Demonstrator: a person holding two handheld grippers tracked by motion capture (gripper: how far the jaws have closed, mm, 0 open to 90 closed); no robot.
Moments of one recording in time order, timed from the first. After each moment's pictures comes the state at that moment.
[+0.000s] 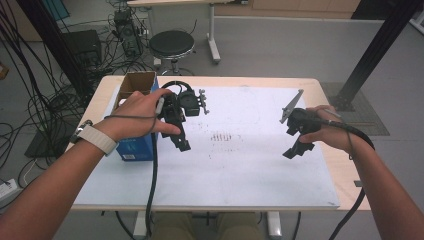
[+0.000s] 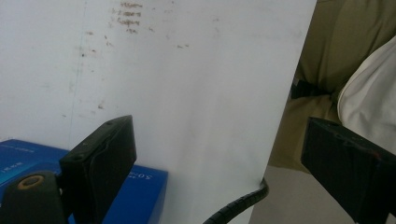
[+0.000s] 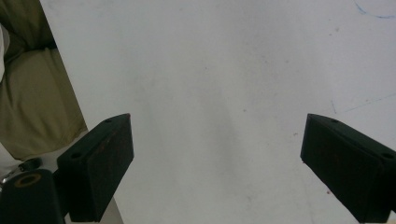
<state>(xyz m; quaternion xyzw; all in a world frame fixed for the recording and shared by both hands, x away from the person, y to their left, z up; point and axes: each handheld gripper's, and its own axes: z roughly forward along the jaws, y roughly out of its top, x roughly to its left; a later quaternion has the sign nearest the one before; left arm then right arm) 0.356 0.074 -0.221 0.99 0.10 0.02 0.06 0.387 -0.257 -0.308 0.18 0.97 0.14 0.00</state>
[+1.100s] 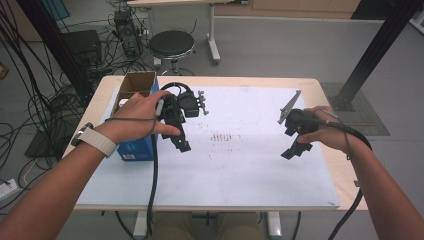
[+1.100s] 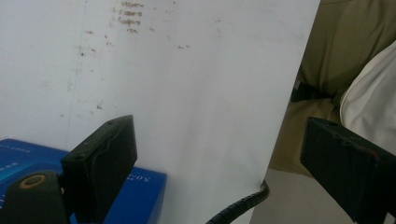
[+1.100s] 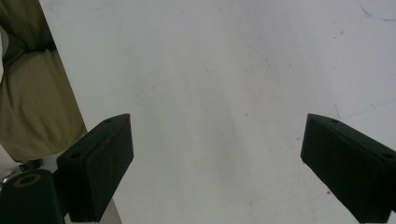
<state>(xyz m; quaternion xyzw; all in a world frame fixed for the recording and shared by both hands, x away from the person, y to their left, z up) 0.357 0.076 -0.225 0.99 0.12 0.02 0.07 0.388 -0.252 -0.311 0.17 0.98 0.14 0.00</state>
